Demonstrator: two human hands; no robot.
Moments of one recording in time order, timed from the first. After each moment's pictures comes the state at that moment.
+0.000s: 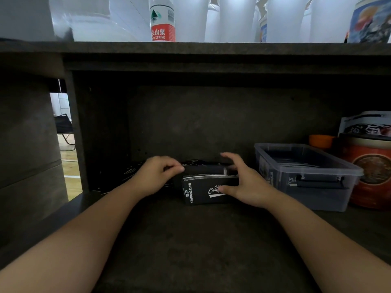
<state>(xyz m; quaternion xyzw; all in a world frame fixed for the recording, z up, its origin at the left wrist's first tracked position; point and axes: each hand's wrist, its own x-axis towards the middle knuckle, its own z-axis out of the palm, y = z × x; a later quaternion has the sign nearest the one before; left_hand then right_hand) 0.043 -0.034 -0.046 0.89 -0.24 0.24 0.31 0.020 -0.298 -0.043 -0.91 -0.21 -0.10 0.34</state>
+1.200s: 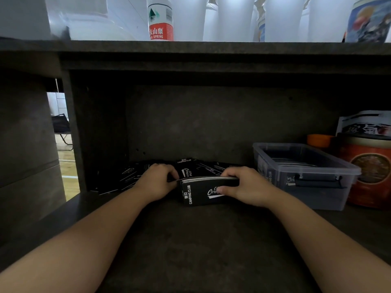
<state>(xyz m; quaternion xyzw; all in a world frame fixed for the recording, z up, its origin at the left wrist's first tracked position) 0.063 -0.037 -0.068 0.95 -0.14 0.22 0.19 0.016 -0.299 -0.037 -0.92 -0.23 -0.08 0.30</state>
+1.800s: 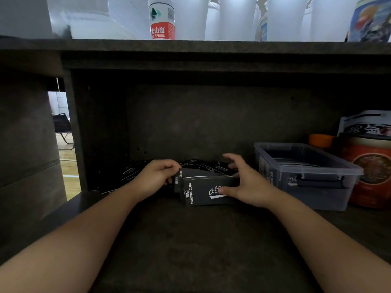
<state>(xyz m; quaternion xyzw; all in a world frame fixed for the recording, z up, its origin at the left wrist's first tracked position) 0.043 -0.036 -0.055 0.85 -0.19 0.11 0.48 0.021 -0.298 -0.042 -0.92 -0.19 -0.09 0.33</state>
